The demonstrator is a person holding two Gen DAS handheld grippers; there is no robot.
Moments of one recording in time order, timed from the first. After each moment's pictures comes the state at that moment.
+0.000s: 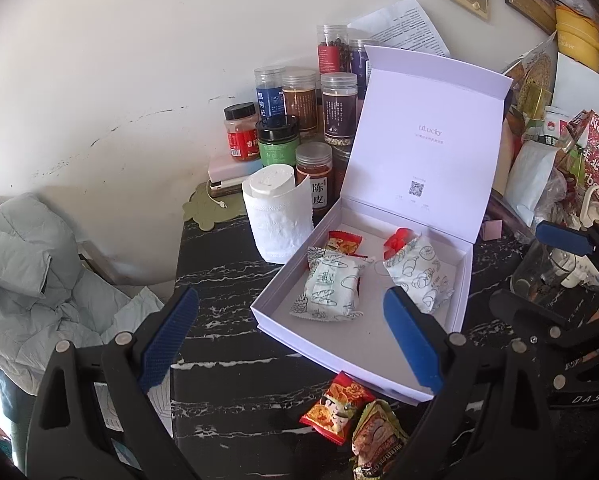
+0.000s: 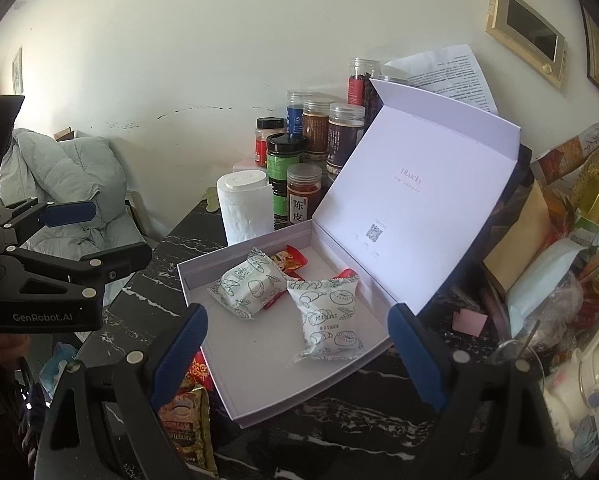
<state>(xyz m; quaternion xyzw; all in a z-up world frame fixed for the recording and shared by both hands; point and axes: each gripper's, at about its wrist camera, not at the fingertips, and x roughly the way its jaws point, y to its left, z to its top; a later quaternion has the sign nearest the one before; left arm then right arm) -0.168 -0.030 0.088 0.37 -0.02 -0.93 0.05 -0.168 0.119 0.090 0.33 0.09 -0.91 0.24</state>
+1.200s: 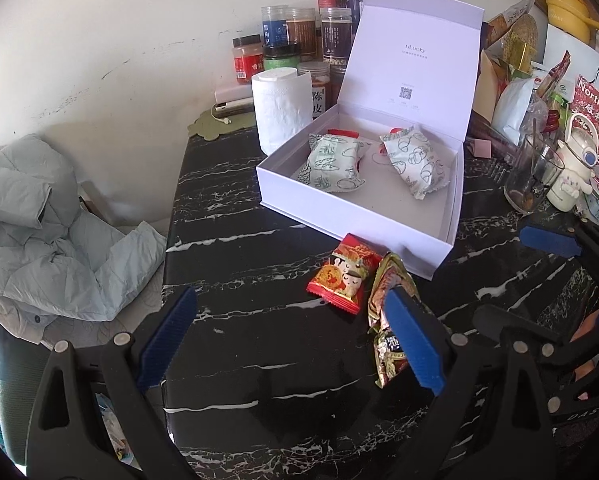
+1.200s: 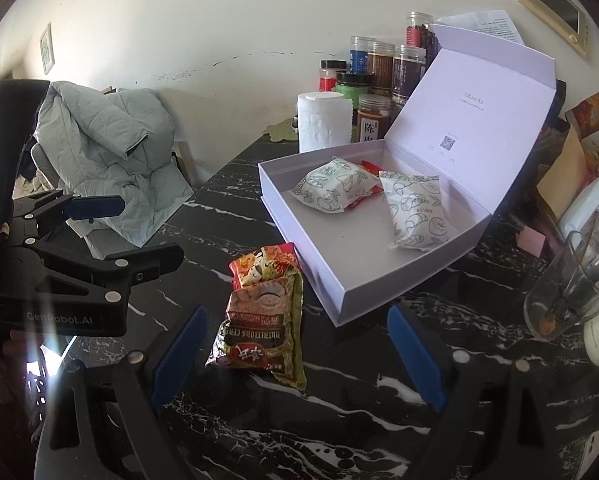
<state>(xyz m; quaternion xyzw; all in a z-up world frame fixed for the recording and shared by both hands) -0.068 -0.042 0.010 0.41 -0.01 -0.91 0.04 -0.068 0.091 0.007 0.37 0.10 -0.87 0.30</state>
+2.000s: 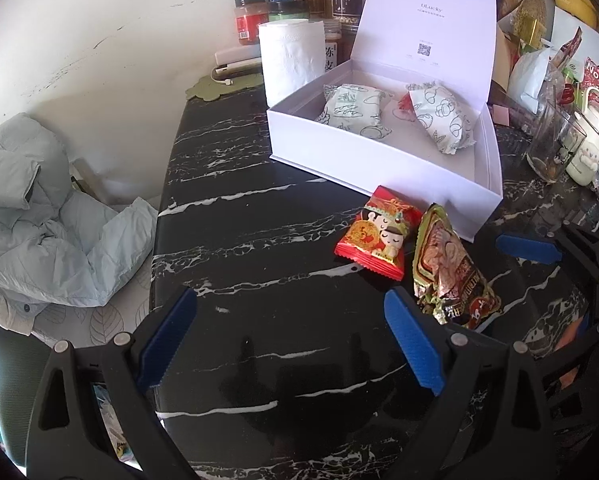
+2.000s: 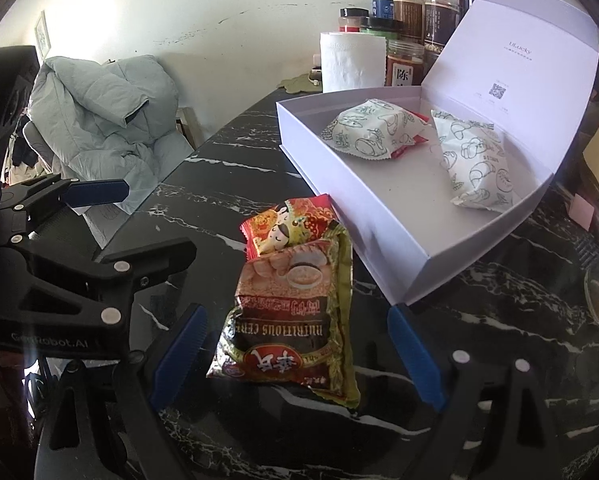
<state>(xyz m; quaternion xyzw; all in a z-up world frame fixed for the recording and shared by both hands) -0.080 -0.061 -0.043 0.44 -0.02 -0.90 0.04 -0.090 0.051 -0.059 0.42 0.11 -0.85 0.30</state>
